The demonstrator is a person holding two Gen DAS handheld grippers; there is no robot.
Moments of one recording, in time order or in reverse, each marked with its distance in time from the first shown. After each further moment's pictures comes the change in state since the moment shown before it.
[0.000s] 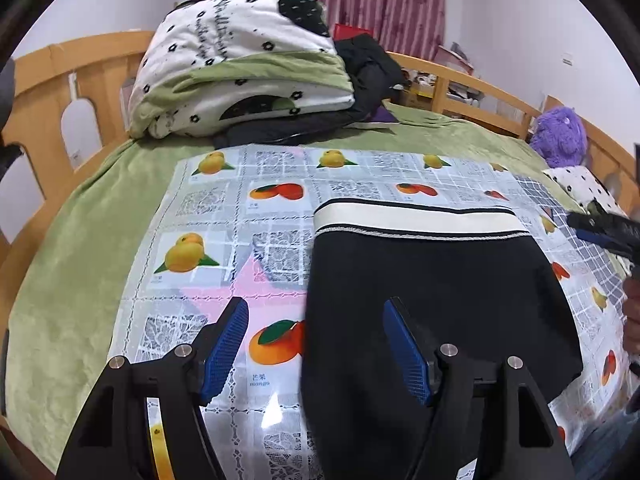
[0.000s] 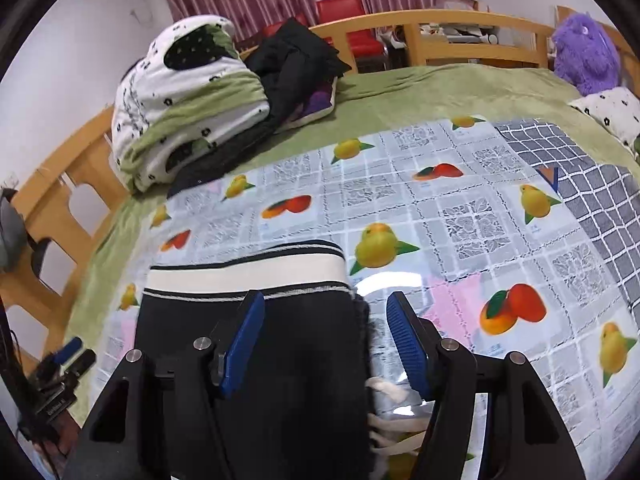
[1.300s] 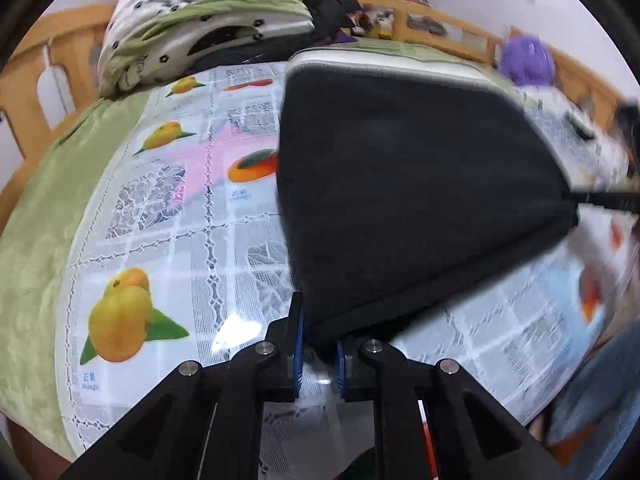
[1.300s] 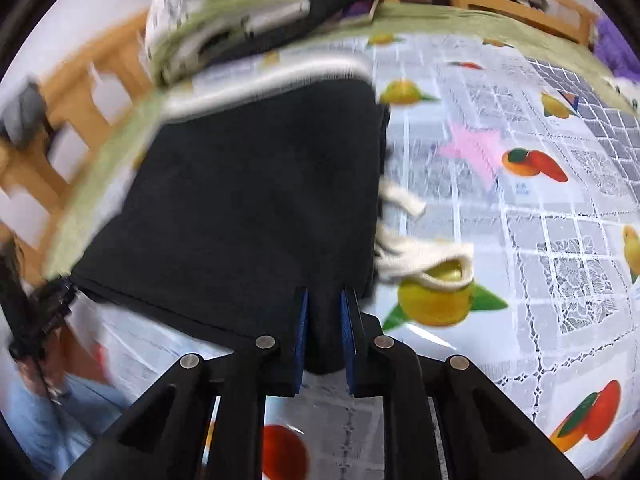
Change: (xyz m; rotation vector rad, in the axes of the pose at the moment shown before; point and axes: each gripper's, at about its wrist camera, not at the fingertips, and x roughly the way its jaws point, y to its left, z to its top) left arm -0.002 0.004 -0.132 0.188 0.143 -0.049; right arm 0.003 0.007 -0.143 -0.244 0.266 -0.022
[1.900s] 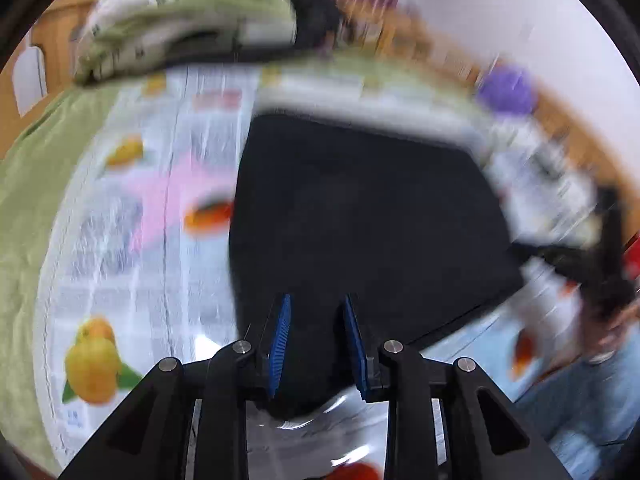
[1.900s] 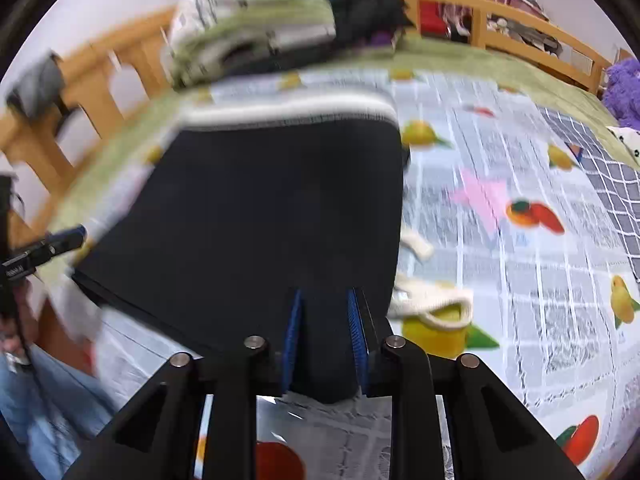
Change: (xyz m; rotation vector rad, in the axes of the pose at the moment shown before) left arm 0.010 0.001 0.050 -0.104 0.086 -0.186; right arm -0.003 0.005 0.008 -0.020 -0.065 0.002
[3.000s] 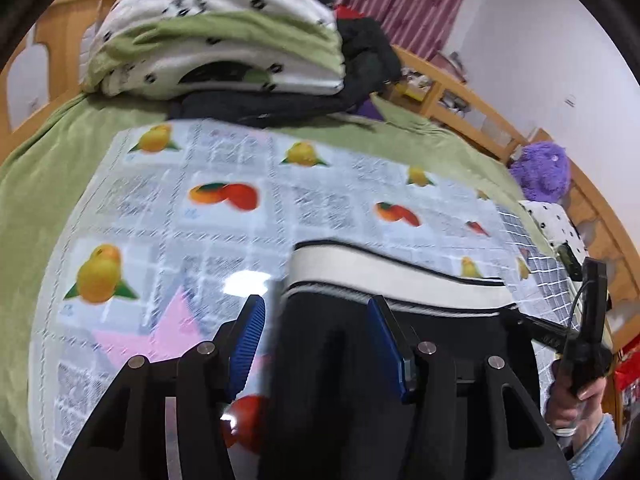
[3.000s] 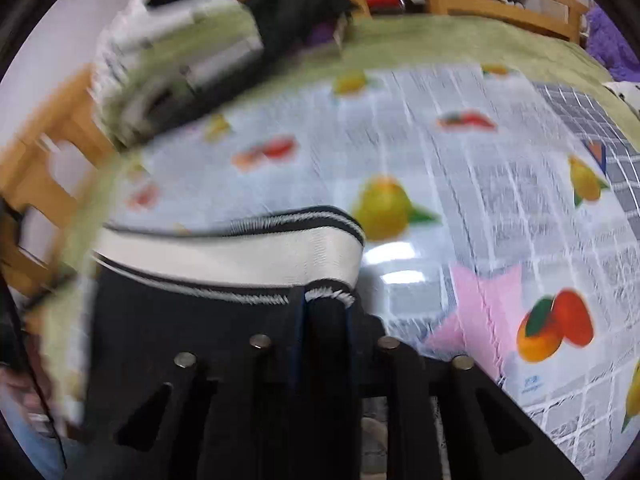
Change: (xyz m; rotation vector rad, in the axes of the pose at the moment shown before) left arm 0.037 0.028 0.165 -0.172 -0.174 -0.001; right arm 0.076 -0.058 0.139 0.187 -0.029 -0.006
